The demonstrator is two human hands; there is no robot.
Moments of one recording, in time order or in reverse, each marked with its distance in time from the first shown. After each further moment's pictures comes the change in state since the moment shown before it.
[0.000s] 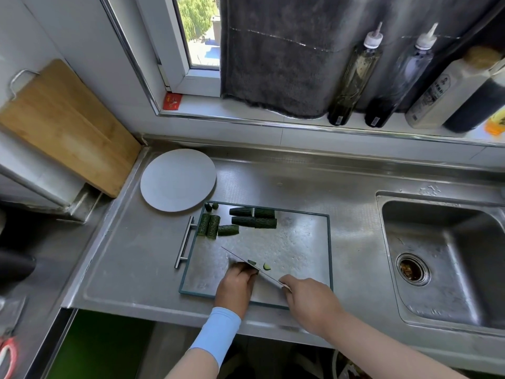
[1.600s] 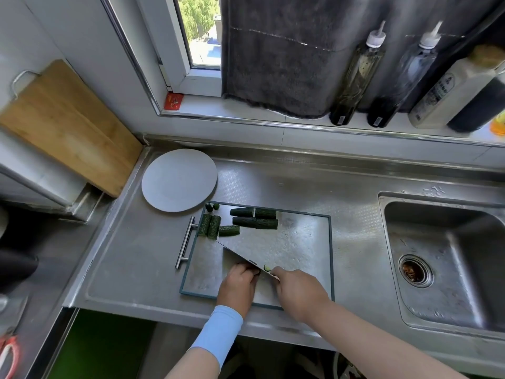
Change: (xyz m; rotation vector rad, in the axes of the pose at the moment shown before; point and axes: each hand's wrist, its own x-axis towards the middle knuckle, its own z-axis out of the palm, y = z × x) left_hand 0.004 0.000 0.006 -0.013 -0.036 -0.001; right_hand 0.030 -0.013 0.001 -0.006 -0.037 0.032
